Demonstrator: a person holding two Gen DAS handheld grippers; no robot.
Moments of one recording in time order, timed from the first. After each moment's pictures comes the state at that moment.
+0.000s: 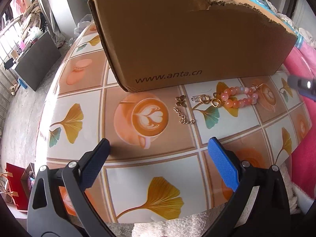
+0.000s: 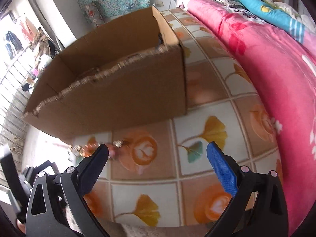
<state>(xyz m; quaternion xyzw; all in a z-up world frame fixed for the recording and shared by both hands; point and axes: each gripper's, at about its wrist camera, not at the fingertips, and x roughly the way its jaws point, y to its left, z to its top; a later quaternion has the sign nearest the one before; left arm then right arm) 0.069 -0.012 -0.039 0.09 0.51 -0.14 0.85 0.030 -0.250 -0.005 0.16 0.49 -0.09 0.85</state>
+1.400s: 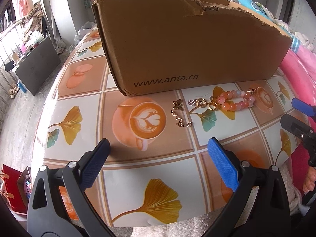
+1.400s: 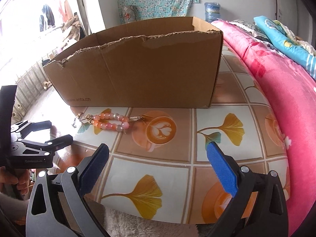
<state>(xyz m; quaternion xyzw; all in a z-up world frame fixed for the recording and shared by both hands) 0.052 -0.006 -0.041 0.07 0.47 -0.15 0.87 -0.006 -0.209 -0.018 0.07 0.41 0.02 0.91</state>
